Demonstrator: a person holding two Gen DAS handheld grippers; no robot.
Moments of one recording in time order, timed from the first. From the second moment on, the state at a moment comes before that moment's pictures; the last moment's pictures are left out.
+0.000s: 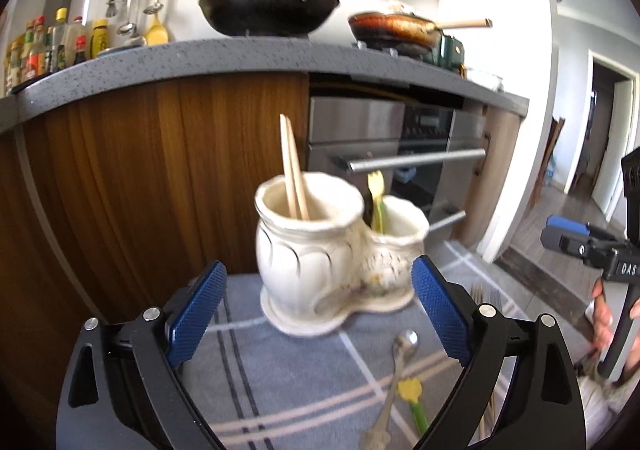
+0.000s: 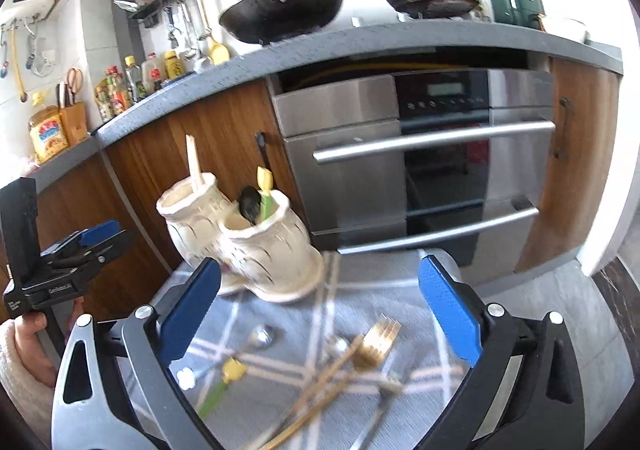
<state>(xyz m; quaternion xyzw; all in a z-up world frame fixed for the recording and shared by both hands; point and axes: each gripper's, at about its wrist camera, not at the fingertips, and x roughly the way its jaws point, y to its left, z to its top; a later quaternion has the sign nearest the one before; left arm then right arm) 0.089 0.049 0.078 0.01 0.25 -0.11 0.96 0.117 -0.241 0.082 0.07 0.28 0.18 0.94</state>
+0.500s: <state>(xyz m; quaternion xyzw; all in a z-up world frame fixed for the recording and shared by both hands) 0.064 0.050 0.026 0.00 0.30 -0.11 0.95 0.078 -0.186 0.016 0.05 0.42 0.18 0.89</state>
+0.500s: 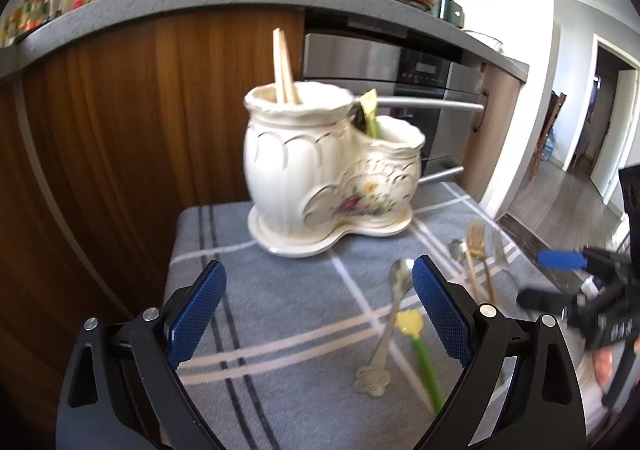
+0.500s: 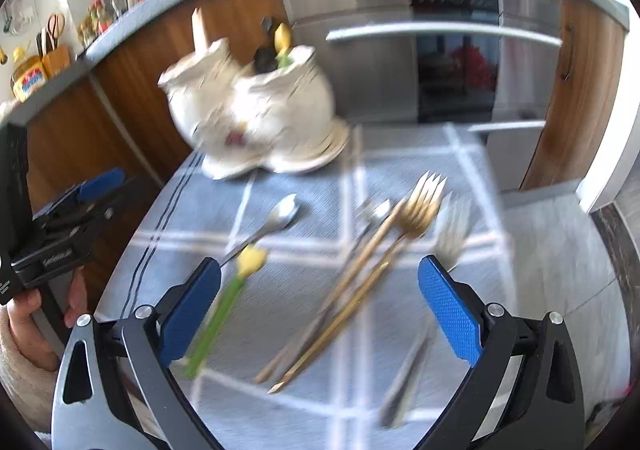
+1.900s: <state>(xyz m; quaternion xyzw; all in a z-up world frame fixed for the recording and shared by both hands) 0.052 0.080 0.001 -0.02 0.29 -0.11 0.95 0.062 -0.093 -0.030 -0.04 0.48 0.18 0.86</state>
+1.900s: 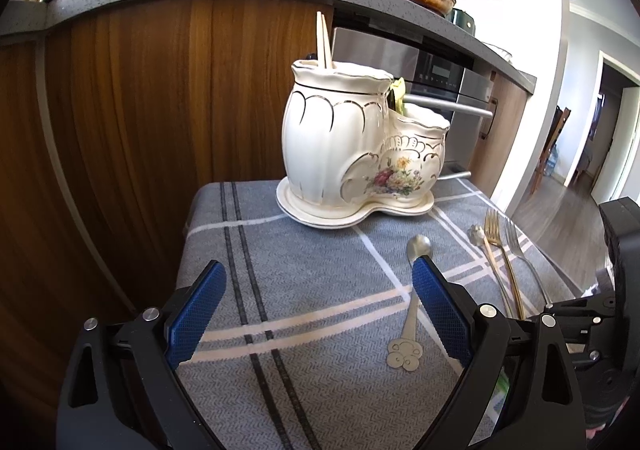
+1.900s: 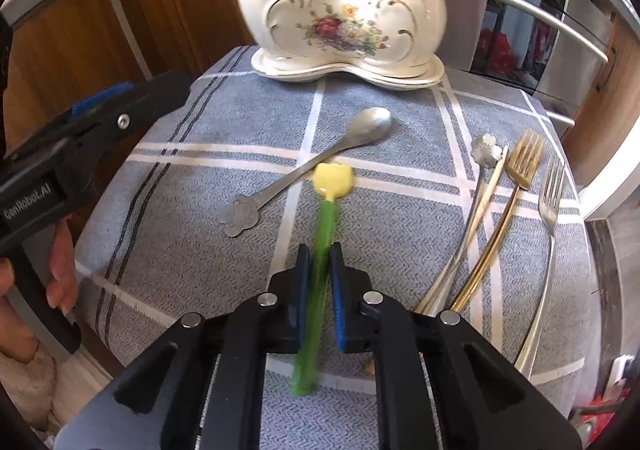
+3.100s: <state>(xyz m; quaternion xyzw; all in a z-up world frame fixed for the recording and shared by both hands) 0.093 -0.070 -0.019 0.02 0.41 -0.27 0.87 0.072 -0.259 0.026 0.11 0.36 0.12 0.92</state>
